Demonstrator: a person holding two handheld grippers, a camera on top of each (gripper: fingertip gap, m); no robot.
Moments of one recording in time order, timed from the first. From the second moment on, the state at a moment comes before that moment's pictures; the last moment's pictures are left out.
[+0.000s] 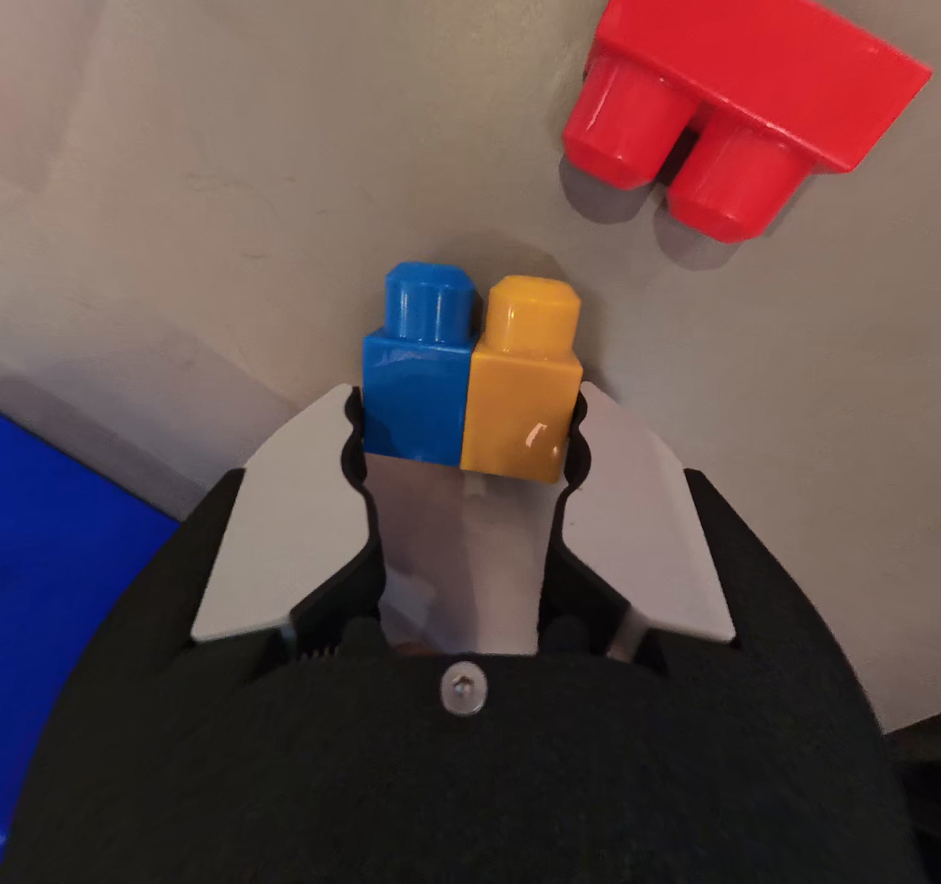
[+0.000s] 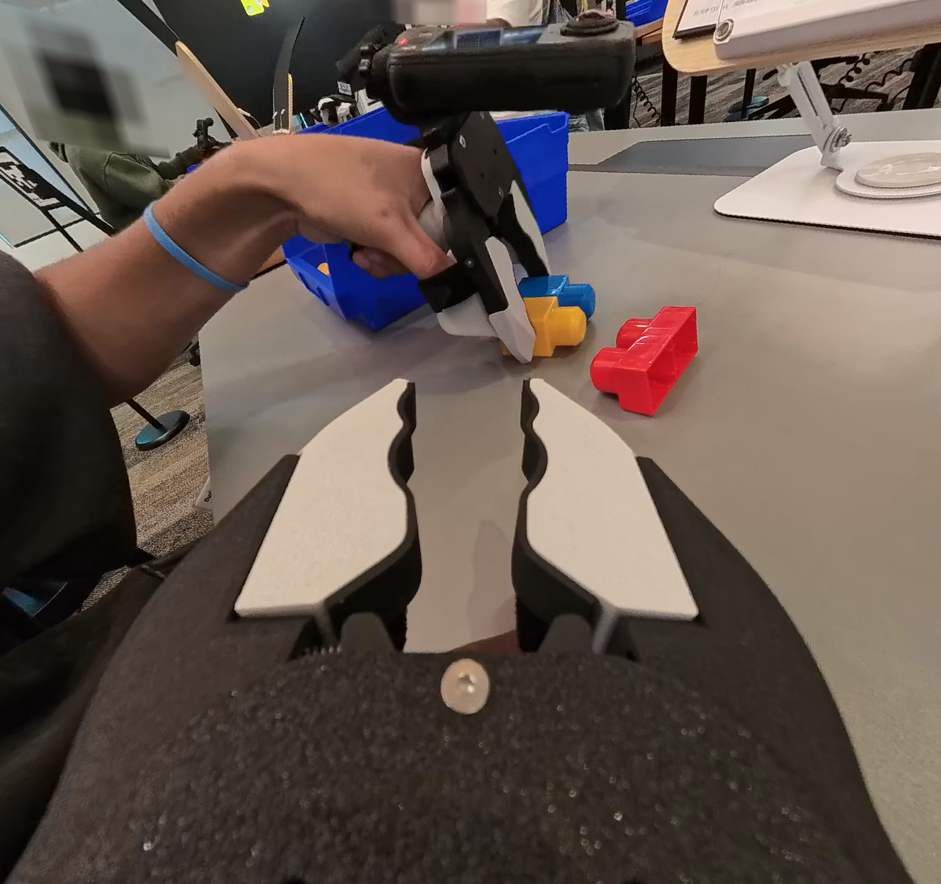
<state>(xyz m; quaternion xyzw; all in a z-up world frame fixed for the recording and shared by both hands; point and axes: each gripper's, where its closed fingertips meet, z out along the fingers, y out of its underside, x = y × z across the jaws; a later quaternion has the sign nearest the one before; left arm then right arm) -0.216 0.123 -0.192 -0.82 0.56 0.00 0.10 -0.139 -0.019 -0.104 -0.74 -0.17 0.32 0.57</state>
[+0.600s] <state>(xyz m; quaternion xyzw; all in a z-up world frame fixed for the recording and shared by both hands) -0.189 0.071 -0.122 -0.75 0.52 -0.15 0.39 -0.137 -0.018 -0.104 -0.74 -0.17 0.32 0.57</state>
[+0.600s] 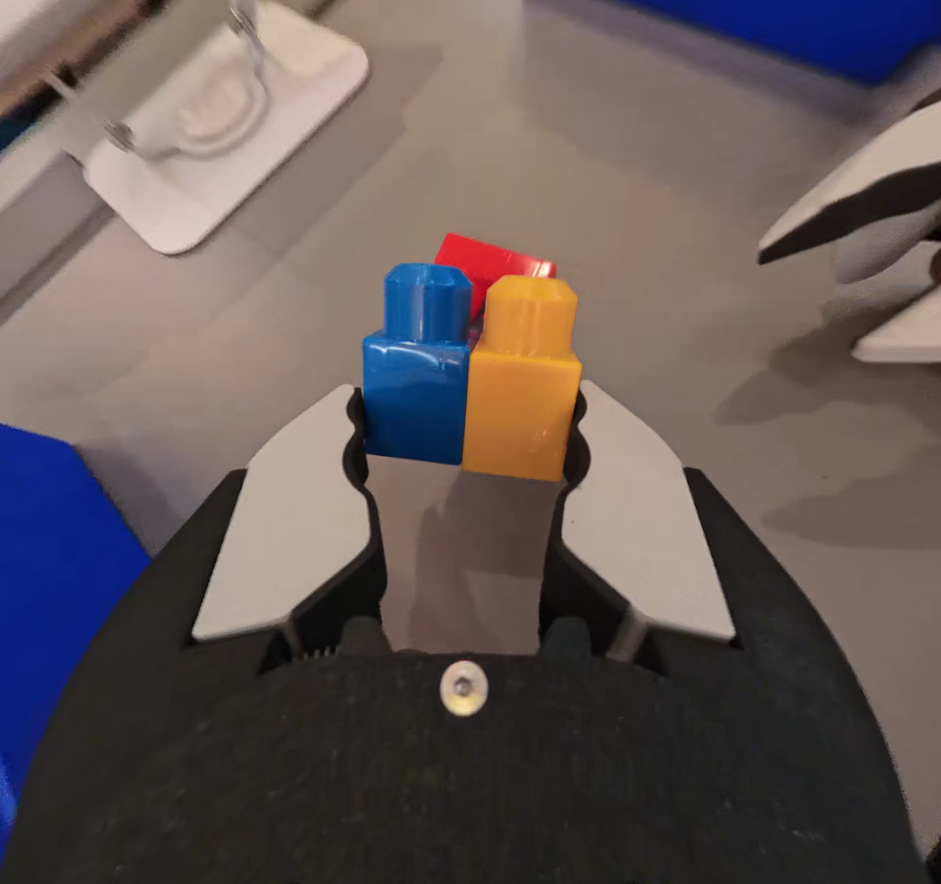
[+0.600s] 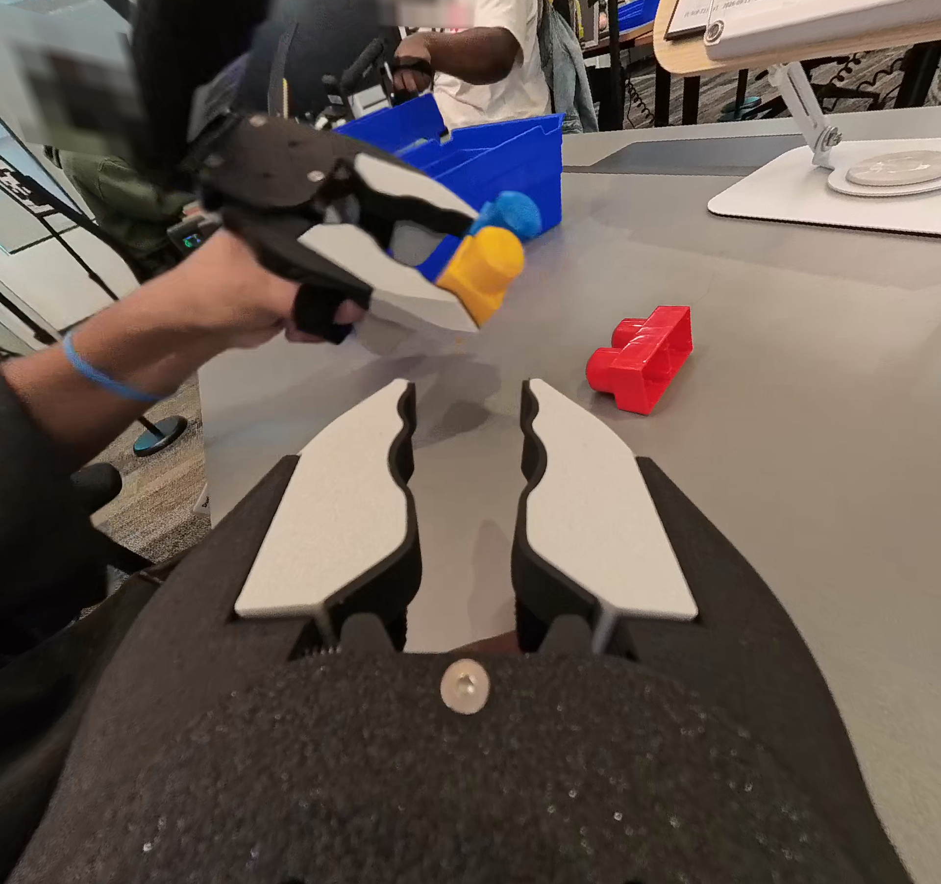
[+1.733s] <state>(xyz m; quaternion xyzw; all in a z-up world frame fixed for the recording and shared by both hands) -0.258 0.033 -0.123 -0.74 0.46 -0.16 0.47 -0.134 0.102 -0.177 -0.72 -0.69 -0.03 0.07</state>
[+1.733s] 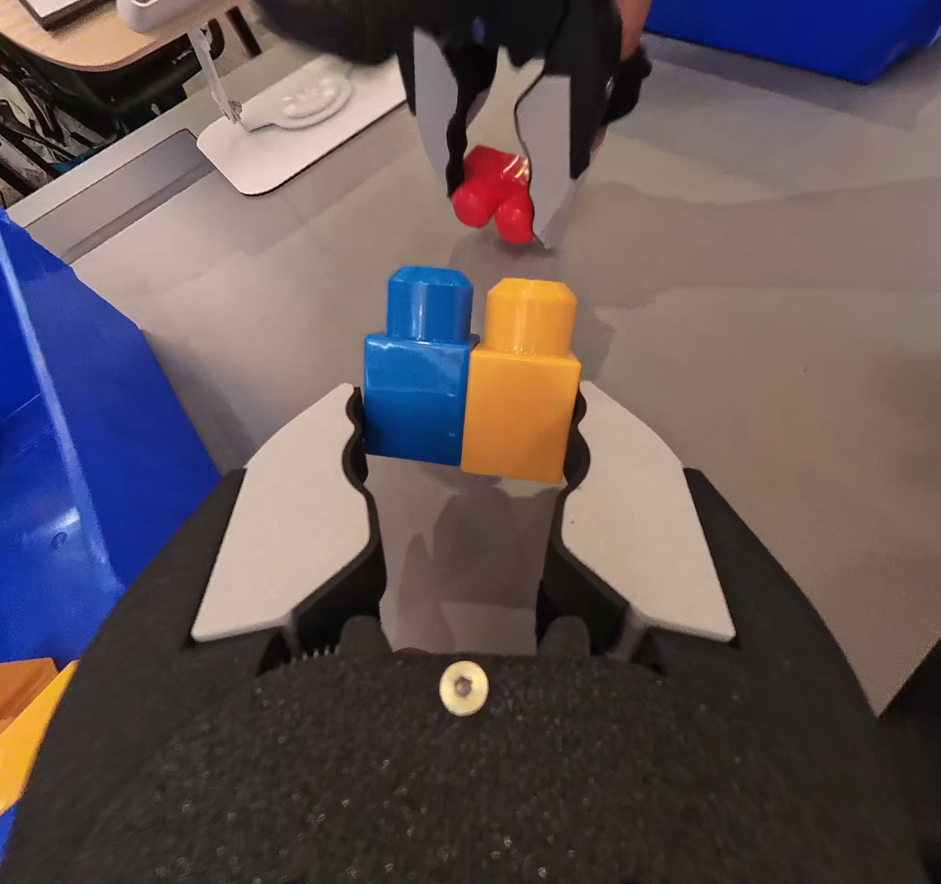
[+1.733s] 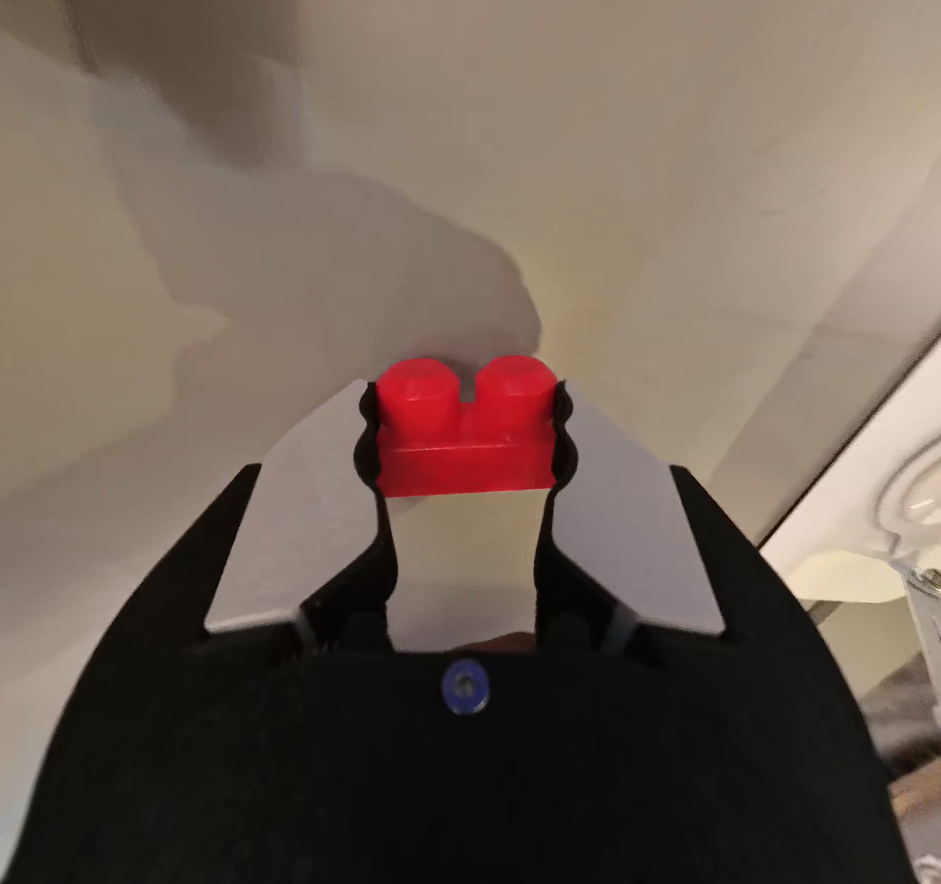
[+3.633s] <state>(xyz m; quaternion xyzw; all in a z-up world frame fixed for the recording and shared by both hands) -0.160 0.008 -0.032 -0.57 0.43 -0.48 0.51 -0.171 0.019 0.015 -0.38 -0.16 0.69 0.59</state>
